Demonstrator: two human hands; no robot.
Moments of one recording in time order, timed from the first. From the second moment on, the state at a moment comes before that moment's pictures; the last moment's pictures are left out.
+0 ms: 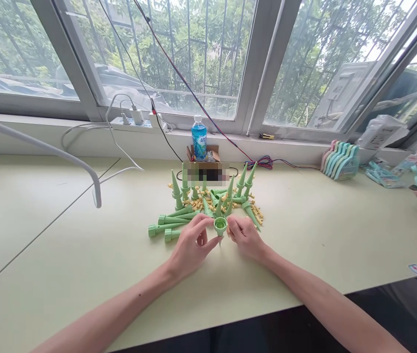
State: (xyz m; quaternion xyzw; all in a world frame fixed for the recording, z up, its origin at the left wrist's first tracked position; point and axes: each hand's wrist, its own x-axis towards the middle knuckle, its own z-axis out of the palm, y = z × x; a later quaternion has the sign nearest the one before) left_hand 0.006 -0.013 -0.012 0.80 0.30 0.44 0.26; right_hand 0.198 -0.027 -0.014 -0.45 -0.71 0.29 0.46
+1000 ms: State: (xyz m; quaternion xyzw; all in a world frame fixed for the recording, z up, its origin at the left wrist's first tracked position) left_hand 0.006 -0.014 0.000 0.67 0.34 0.24 0.62; right_hand 0.202 -0.023 -0.014 -0.42 -0.74 0.24 0.46
